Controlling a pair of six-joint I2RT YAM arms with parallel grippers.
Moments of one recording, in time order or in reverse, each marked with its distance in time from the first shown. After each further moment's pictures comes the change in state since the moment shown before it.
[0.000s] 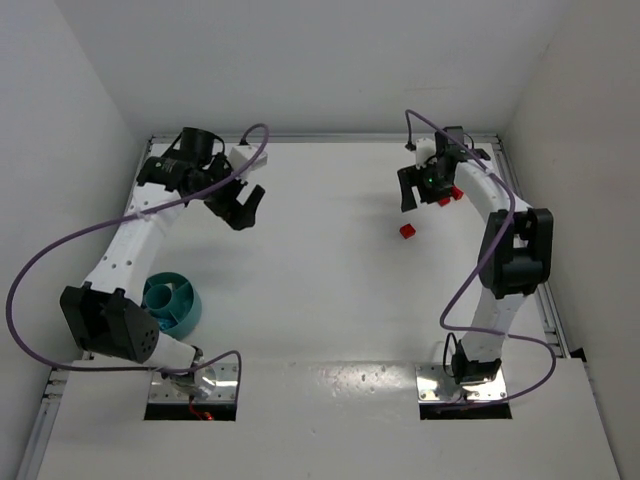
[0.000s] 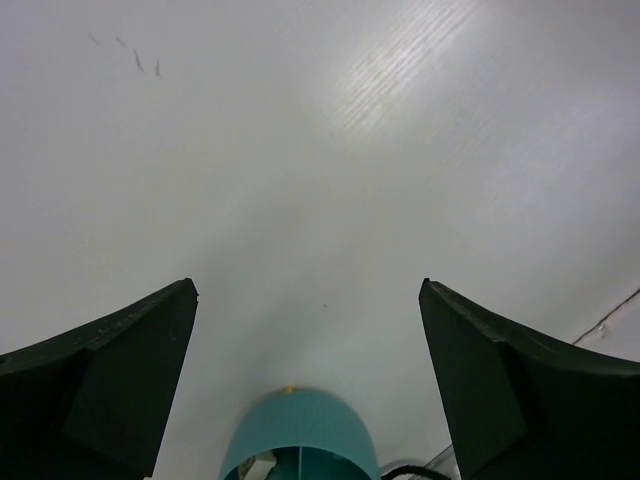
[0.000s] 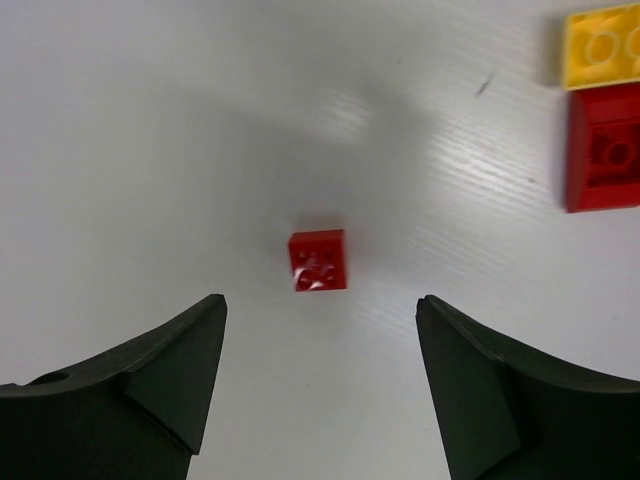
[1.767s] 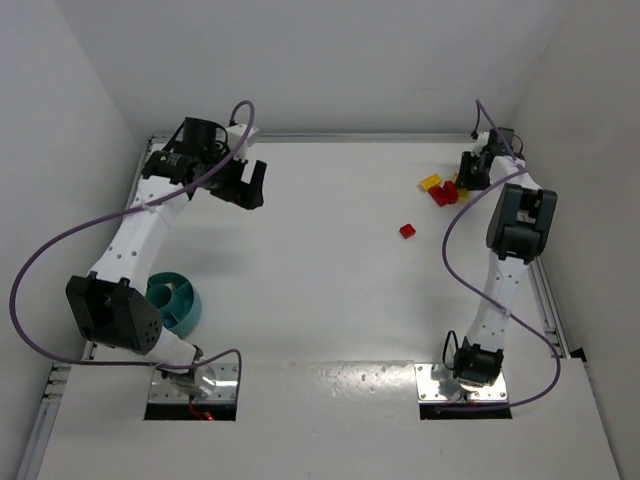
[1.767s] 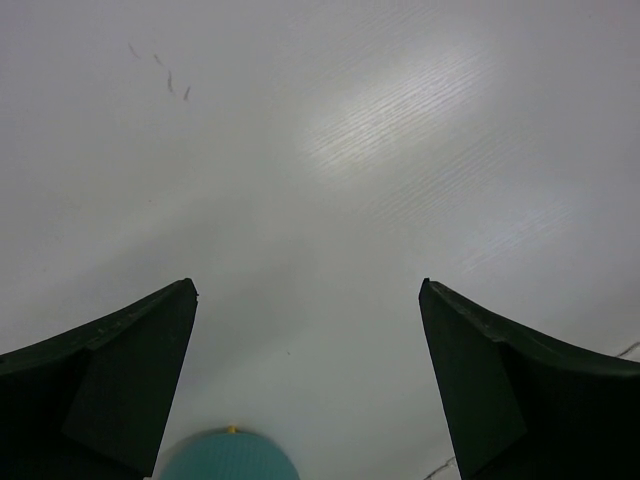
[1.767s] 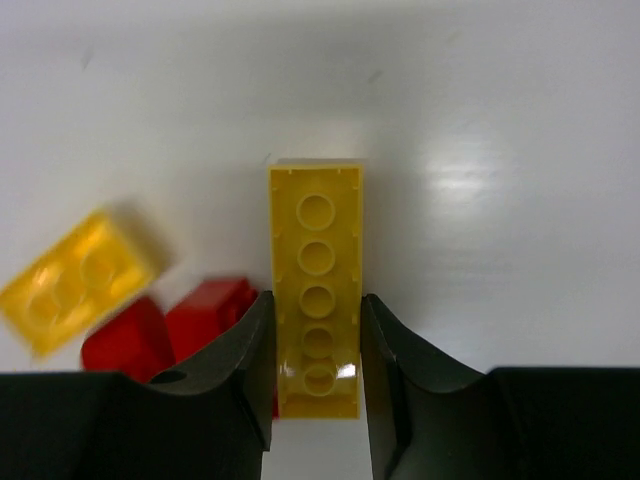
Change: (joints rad) left arm -0.022 0.057 0.051 0.140 -0.077 -0.325; right arm -0.315 0.510 0.413 0.253 0.088 0.157
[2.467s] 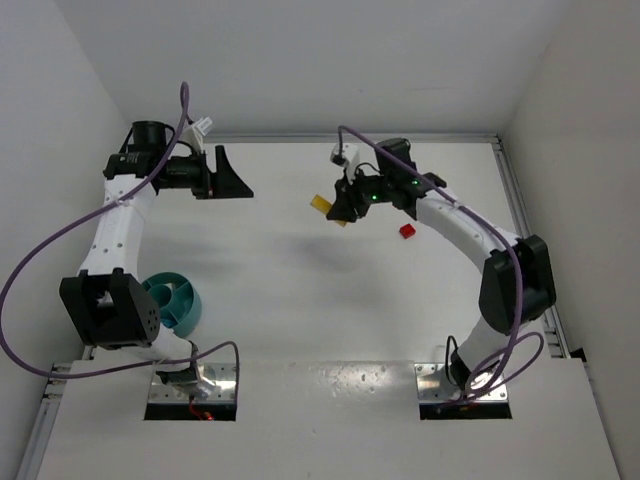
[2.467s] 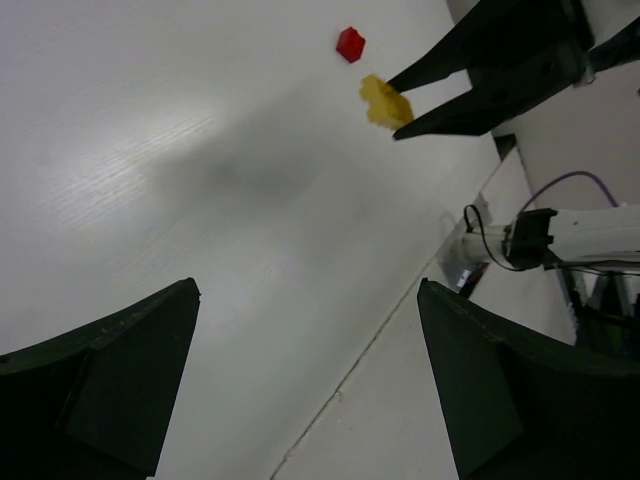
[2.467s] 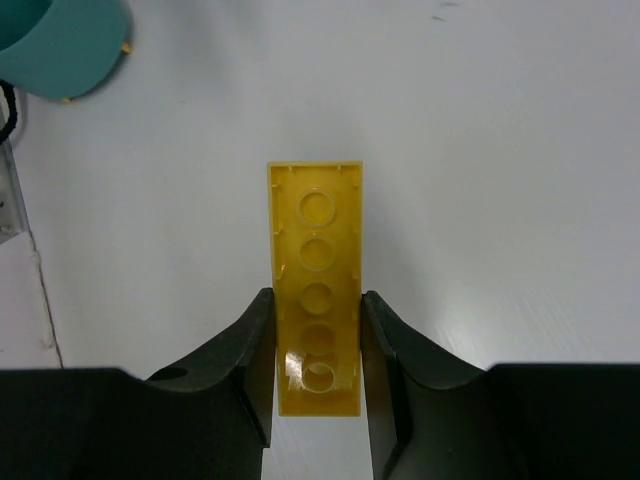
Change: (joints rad) left arm 0.293 0.012 -0.023 -0.036 0.686 -0.134; right arm 0.657 -0.739 -0.609 0.128 -0.504 -0.185
